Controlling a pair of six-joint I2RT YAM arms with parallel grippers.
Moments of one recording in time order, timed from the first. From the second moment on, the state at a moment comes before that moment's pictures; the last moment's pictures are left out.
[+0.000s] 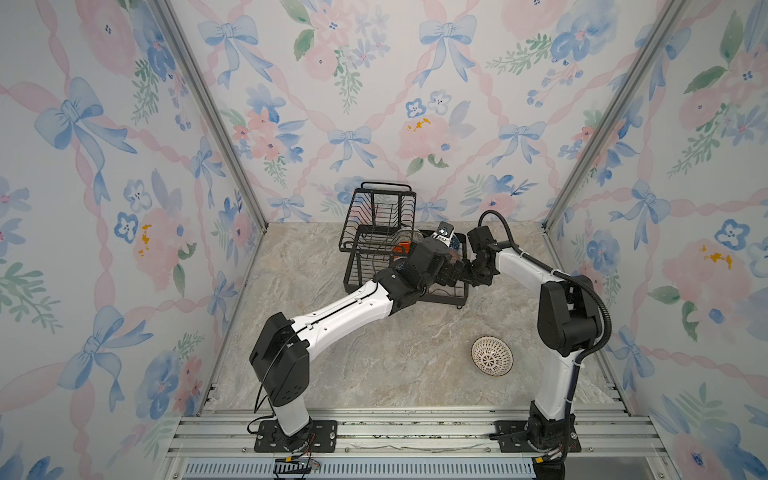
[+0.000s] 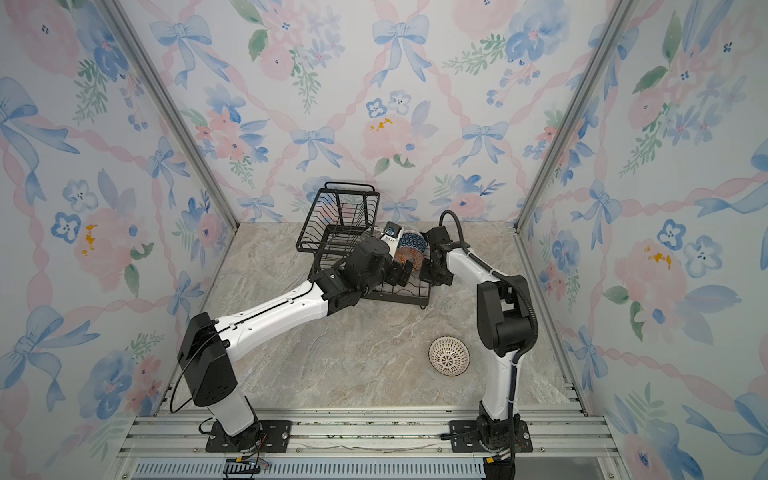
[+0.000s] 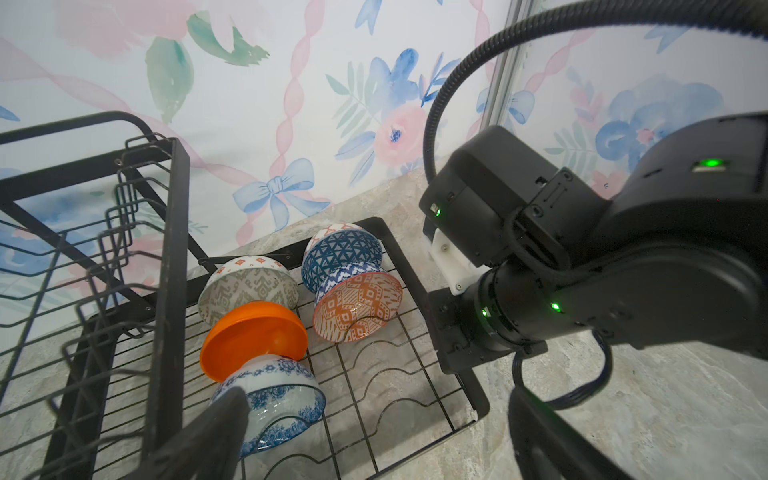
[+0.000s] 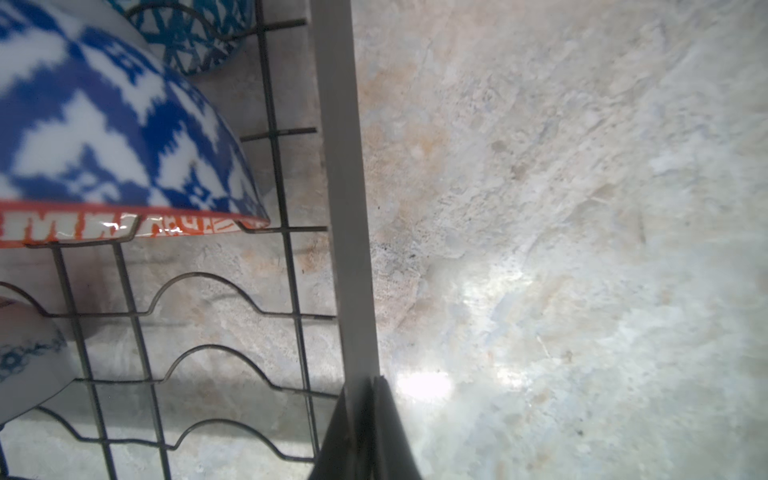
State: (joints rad) left arm -0.89 1.73 1.51 -0.21 -0.35 -0.13; right arm 0.26 2.03 1.57 -0.75 0.00 0.48
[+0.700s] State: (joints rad) left arm -0.98 1.63 1.45 -0.31 -0.36 -0.20; right arm 0.22 2.08 1.69 -0.75 -0.01 0.46
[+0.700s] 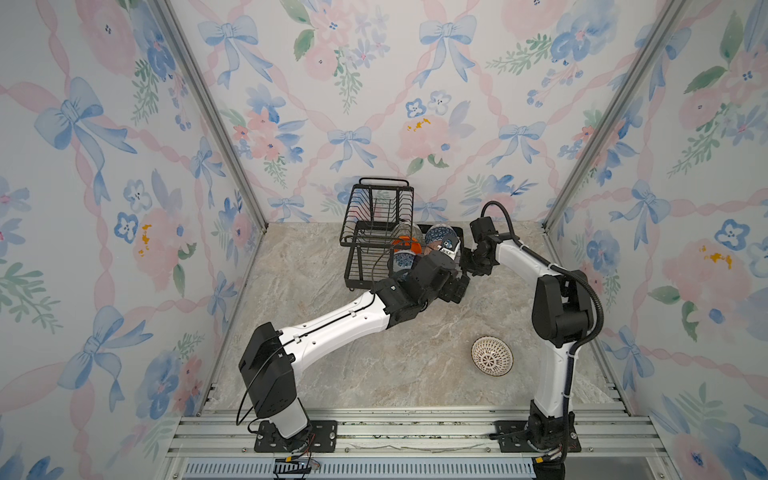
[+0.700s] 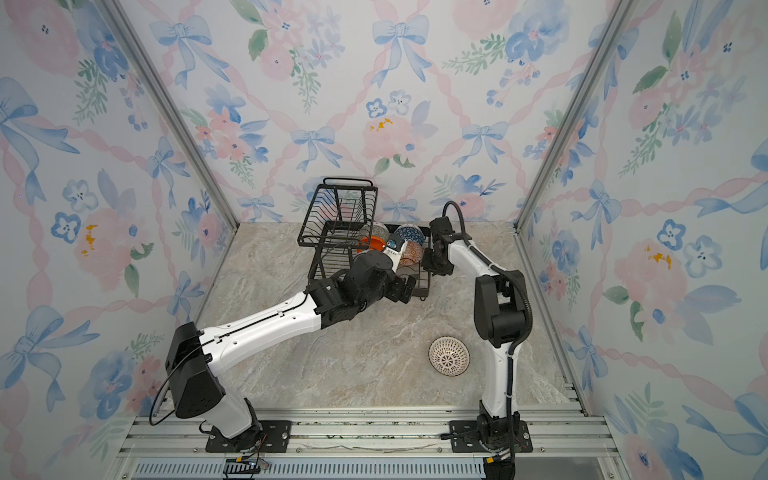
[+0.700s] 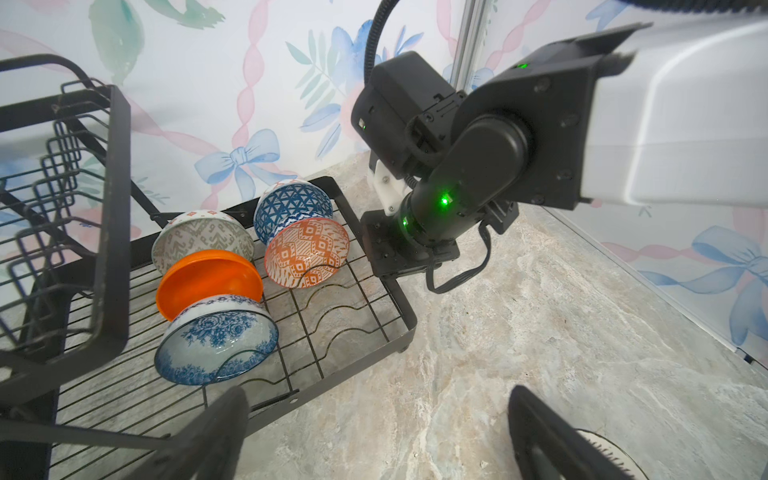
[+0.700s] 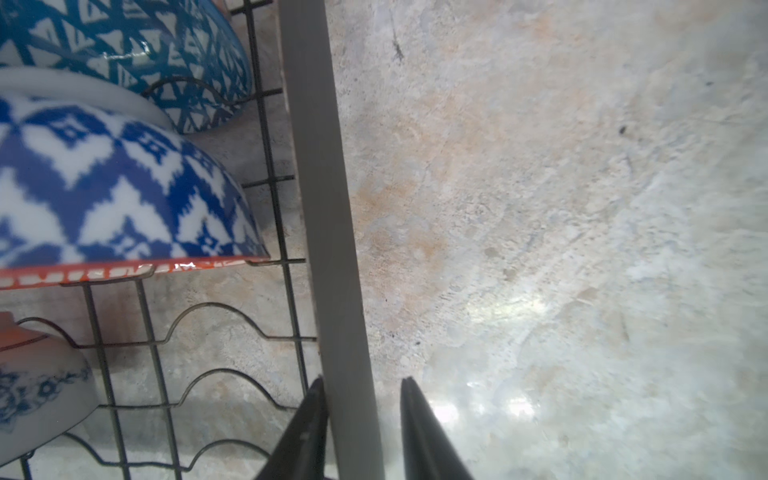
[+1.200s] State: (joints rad) left arm -1.01 1.47 1.31 -0.31 -0.43 -0.21; right arm 0.20 1.69 1.59 -0.92 0.14 0.43
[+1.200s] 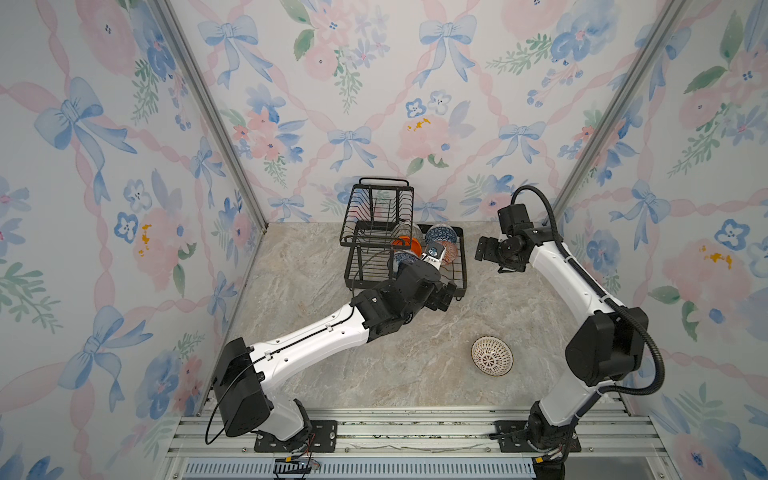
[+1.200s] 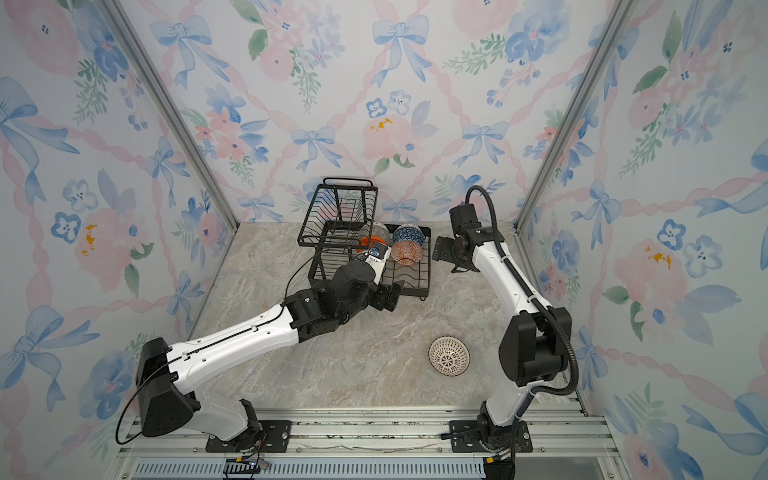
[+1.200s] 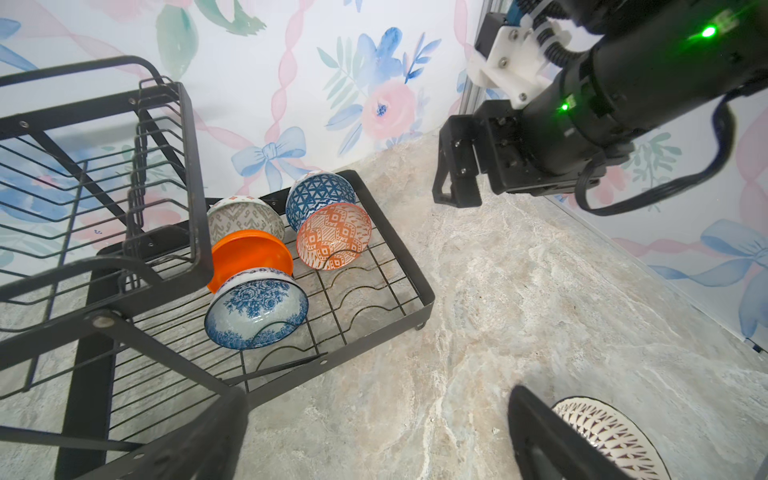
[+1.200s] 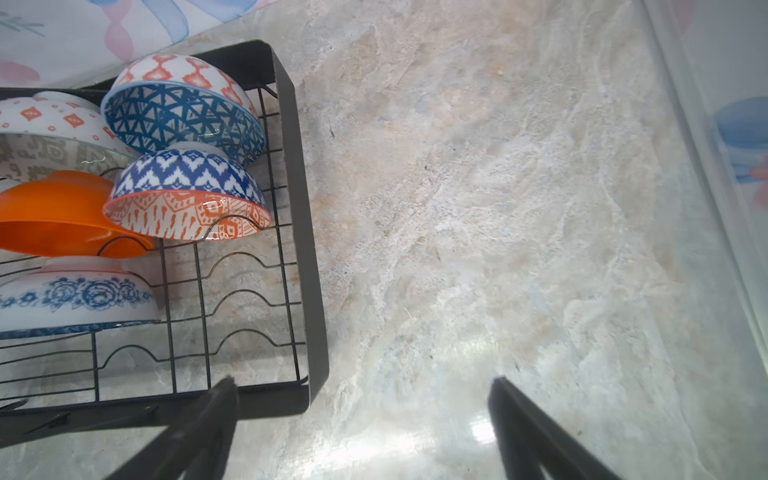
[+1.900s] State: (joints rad) left arm -1.18 1.46 1.22 -0.31 -0.55 -0.28; right arm 0.16 1.08 1.25 -1.08 0.34 0.42
